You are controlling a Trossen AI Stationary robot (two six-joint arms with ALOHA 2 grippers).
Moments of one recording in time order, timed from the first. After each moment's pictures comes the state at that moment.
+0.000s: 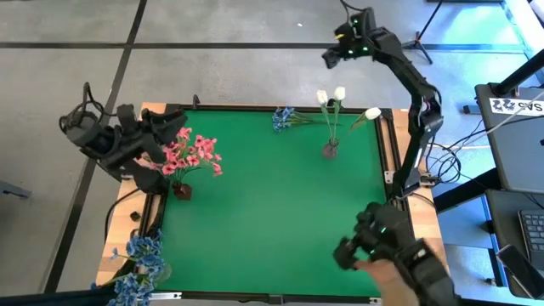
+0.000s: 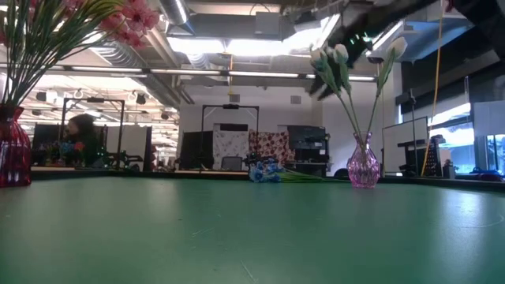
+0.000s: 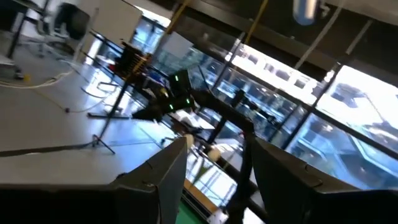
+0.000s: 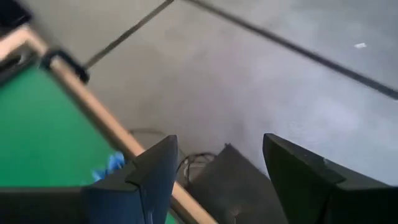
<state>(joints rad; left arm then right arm) -0.60 0.74 1.09 0.01 -1.20 -0.22 -1.08 1.90 1.98 -0.78 -0.31 -0.11</state>
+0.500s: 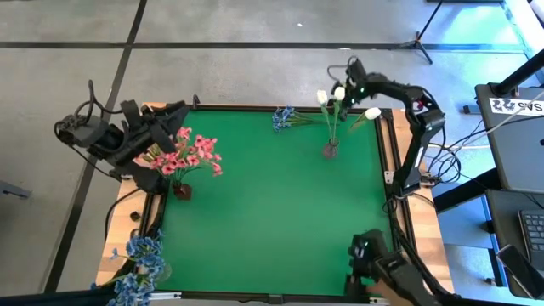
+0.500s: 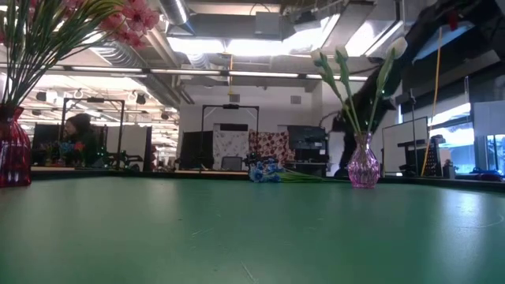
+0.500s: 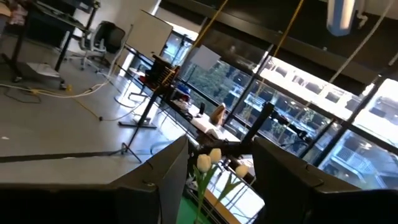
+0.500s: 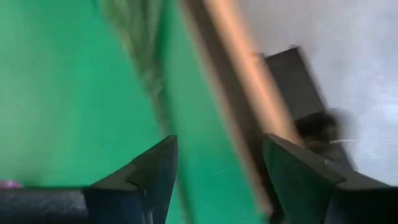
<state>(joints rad) -0.47 0.77 1.09 0.01 -1.22 -0.24 -1.15 1.90 1.28 -0.58 -0.51 -0.70</state>
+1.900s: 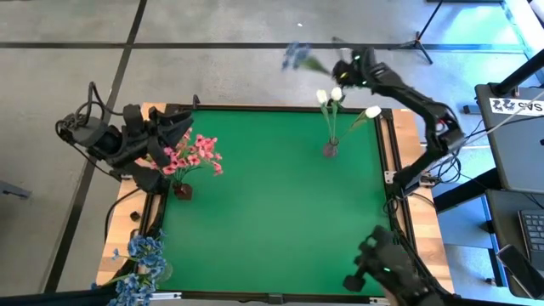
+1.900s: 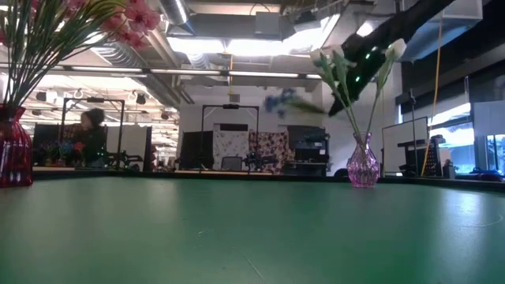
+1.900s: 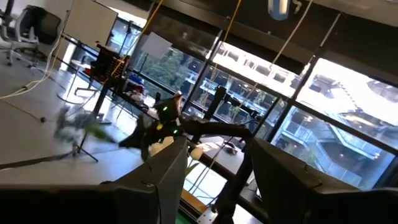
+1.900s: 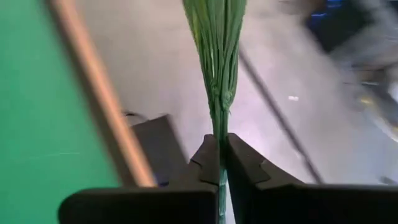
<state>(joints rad) -0.51 0.77 1.09 0.01 -1.03 -0.22 -1.03 1.60 1.31 -0.36 -0.11 -0.63</state>
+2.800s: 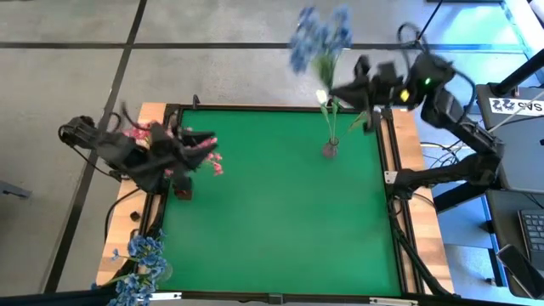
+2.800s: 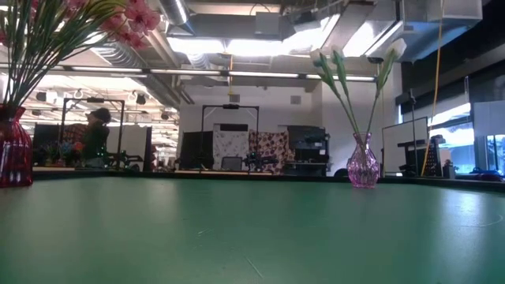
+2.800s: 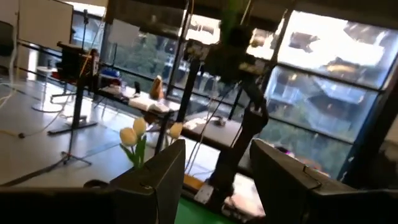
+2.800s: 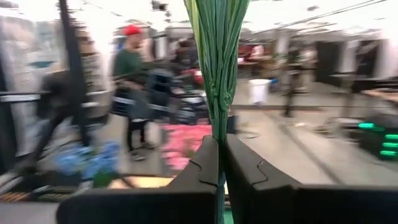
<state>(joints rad) -0.48 0.91 1.09 0.02 -0.87 -0.15 -0.41 1.17 1.59 -0.29 -0.49 0.02</state>
